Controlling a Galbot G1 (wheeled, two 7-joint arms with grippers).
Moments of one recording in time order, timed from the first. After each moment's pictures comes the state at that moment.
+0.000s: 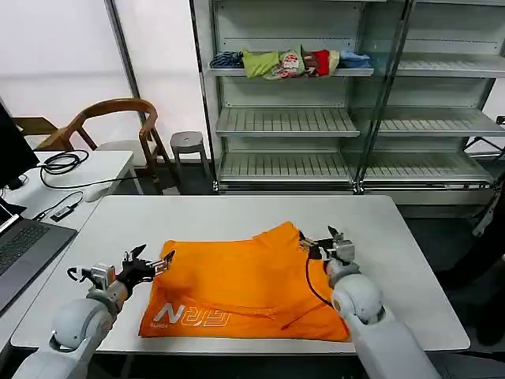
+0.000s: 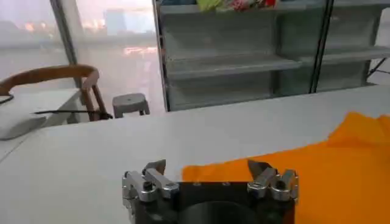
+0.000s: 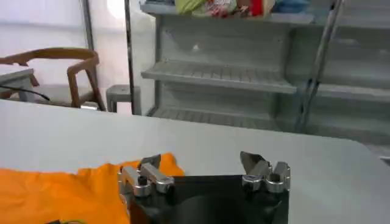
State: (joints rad) left arm 1.10 -0.95 -0.44 -1.72 -0.55 0.43 0.07; right arm -0.79 1.25 0.15 1.62 0.42 -0.54 0.24
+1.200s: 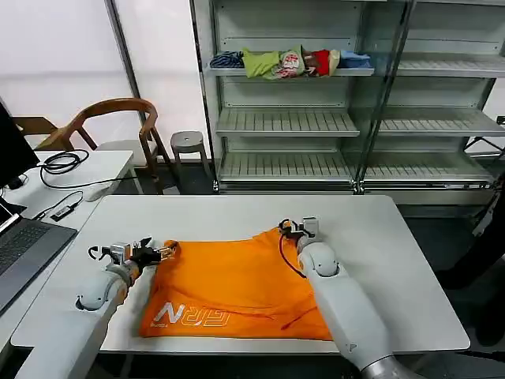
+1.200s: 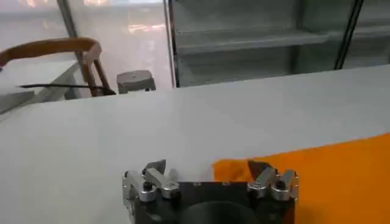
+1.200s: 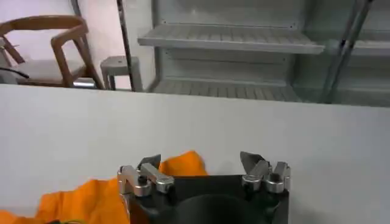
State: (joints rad) left arm 0.82 -0.99 -0.27 -1.35 -0.53 0.41 0.12; right arm -0.56 1.43 0.12 1.16 0.38 -0.49 0.20
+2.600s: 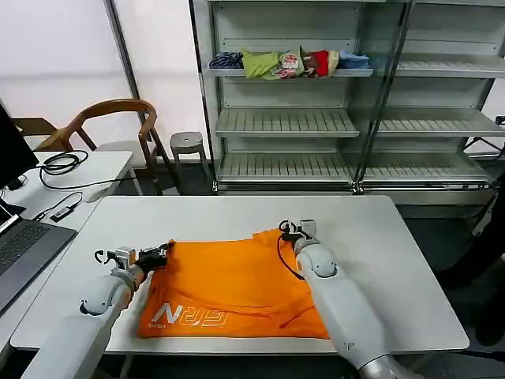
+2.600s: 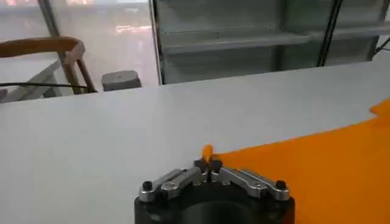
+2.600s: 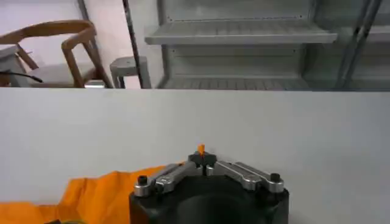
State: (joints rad) left arm 0.84 -1.00 -0.27 -1.36 -0.52 0.39 0.15; right arm -0.55 1.43 0.11 1.15 0.43 -0.49 0.17
